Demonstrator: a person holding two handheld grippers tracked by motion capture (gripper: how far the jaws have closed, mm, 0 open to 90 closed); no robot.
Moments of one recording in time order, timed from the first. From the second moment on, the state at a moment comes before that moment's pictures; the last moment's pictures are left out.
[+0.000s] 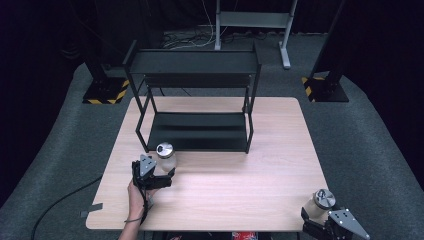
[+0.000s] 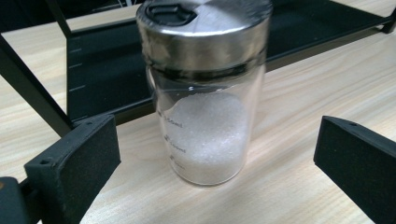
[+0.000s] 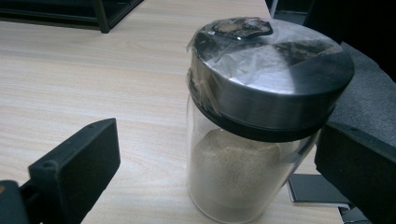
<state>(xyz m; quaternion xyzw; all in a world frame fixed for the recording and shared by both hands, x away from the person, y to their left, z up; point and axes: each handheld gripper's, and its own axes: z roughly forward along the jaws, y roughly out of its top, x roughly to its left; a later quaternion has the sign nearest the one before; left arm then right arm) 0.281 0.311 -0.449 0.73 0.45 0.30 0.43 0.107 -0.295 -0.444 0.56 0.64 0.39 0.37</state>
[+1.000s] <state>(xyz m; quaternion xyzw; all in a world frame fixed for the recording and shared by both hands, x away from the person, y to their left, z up) 0.328 0.297 -0.454 0.73 0.47 0.27 0.42 0.111 -0.295 -0.446 0.57 0.63 0.38 0.36</state>
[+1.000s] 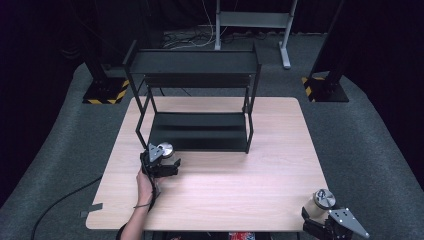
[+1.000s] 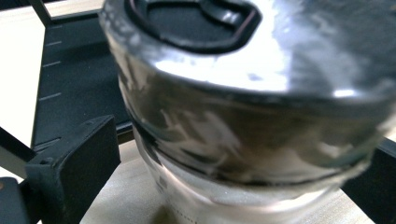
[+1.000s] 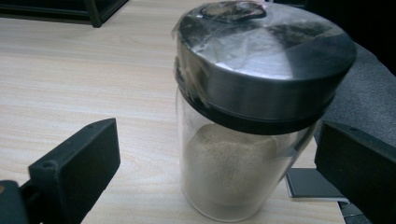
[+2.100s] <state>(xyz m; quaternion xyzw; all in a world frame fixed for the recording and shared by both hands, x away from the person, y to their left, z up) 0.322 0.342 -0.422 0.74 0.40 0.23 0.49 0.109 -0.299 -0.446 0.57 0.63 0.39 0.36</state>
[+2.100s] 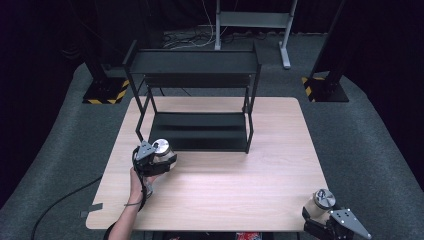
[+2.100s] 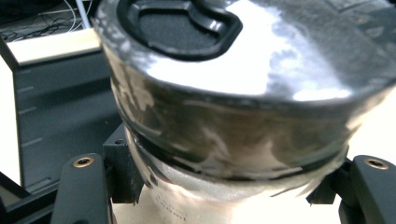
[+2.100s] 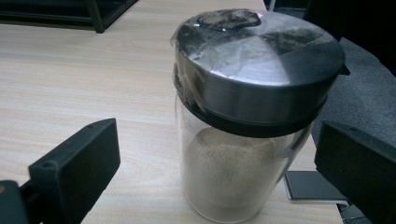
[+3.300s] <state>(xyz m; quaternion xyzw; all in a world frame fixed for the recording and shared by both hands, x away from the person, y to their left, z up) 0.334 0.347 -0.383 0.74 0.37 0.23 0.51 0.108 -0.296 -0.445 0.56 0.63 0.39 0.37</state>
